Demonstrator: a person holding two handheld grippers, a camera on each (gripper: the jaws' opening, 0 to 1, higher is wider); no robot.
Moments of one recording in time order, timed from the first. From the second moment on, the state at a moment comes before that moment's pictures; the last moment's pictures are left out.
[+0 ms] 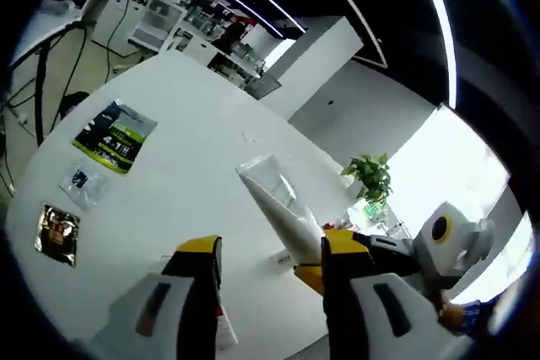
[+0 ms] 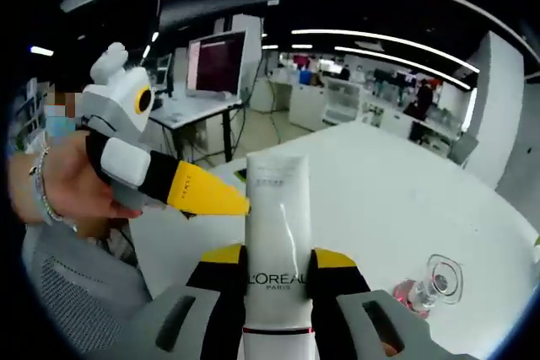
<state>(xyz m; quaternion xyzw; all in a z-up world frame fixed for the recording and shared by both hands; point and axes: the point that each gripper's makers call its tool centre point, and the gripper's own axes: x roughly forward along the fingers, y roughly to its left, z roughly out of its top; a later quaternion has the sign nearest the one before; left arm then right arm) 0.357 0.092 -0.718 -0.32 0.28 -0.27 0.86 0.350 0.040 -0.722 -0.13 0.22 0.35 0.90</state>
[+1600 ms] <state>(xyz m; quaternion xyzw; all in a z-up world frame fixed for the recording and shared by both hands) 0.298 0.012 -0.713 -0.03 0.26 -0.46 0.84 0.320 0.006 -0.636 -0.10 0.12 0.55 0.82</state>
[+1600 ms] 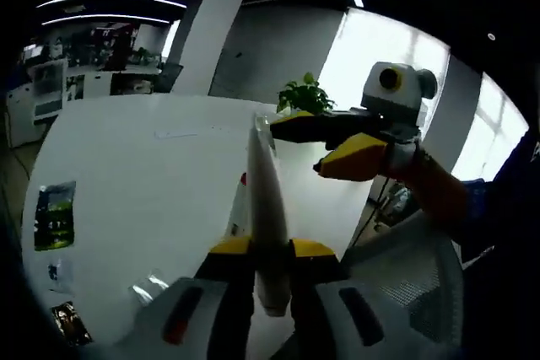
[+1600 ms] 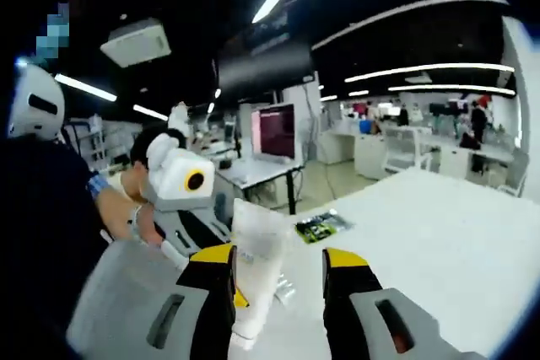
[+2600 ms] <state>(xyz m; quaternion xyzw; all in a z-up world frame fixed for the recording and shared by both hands) 0.275 -0.001 -0.735 0.10 0.28 -0.50 0.81 0.266 0.020 -0.713 -0.47 0.36 0.70 0.40</state>
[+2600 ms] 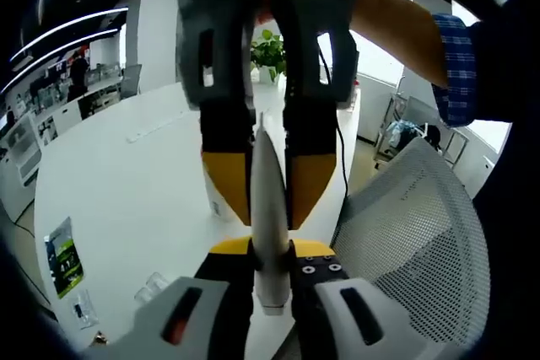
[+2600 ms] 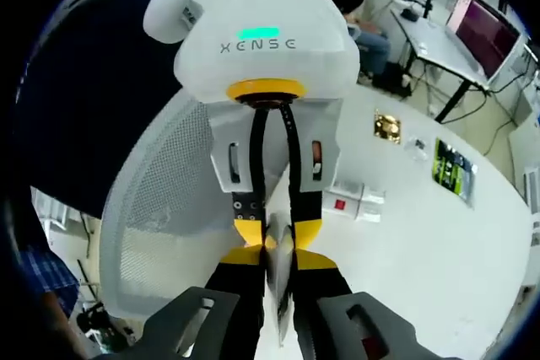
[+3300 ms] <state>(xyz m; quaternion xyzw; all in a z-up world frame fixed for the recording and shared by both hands) 0.314 0.029 -0.739 0.13 0.25 -0.40 0.87 0.309 0.020 -0.714 -0.50 0.40 0.63 0.44</state>
